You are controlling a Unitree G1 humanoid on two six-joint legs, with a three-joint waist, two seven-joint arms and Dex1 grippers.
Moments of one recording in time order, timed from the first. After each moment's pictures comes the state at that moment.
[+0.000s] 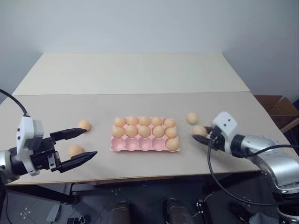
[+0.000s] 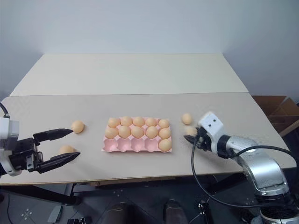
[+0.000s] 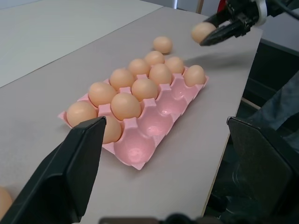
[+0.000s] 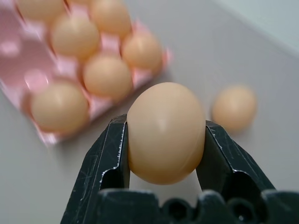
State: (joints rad) left arm 0.22 0.91 0.65 -0.53 -0.86 0.61 -1.08; right arm -0.29 -0.71 0.00 -0.54 0.39 0.80 0.67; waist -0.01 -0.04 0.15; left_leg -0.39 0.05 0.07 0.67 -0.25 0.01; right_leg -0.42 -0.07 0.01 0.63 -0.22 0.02
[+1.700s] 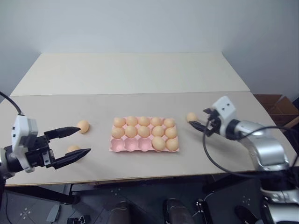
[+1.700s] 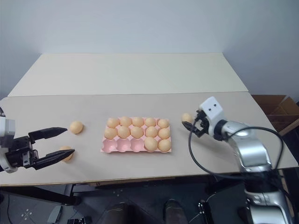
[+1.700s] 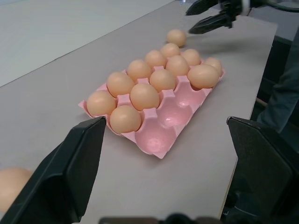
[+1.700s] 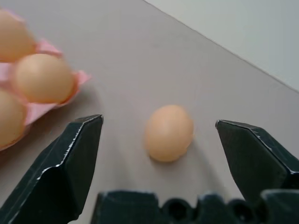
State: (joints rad) left arm 0.18 0.92 0.63 -0.42 -0.78 0.56 -1.15; right arm -0.53 -0.59 0.04 0.04 0.16 0.62 0.59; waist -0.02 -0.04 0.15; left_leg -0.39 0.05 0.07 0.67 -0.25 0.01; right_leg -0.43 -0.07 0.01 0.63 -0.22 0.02
